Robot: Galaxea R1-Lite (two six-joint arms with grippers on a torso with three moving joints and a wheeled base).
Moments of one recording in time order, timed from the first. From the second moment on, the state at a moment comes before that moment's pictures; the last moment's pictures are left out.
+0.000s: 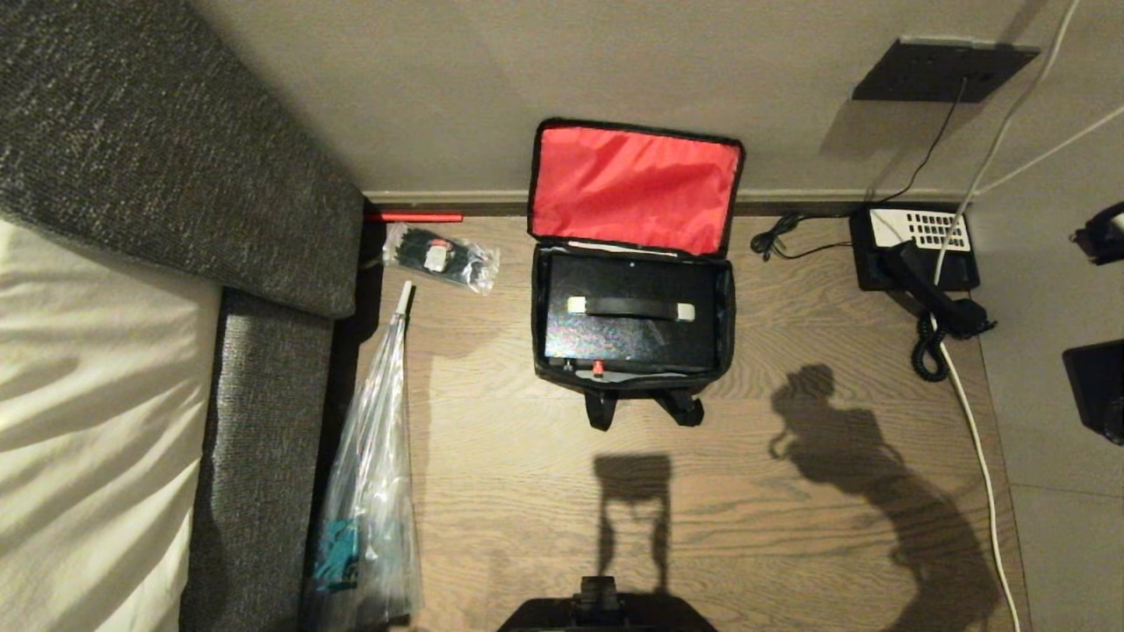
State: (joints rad) left arm 0.00 0.00 0.00 -0.13 -0.01 -0.01; right arm 0.43 1.23 -0.99 0.41 -0.92 0.02
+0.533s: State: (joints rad) left arm 0.00 0.00 0.00 -0.14 -0.01 -0.01; right arm 0.43 1.22 -0.95 0.41 -0.92 0.05
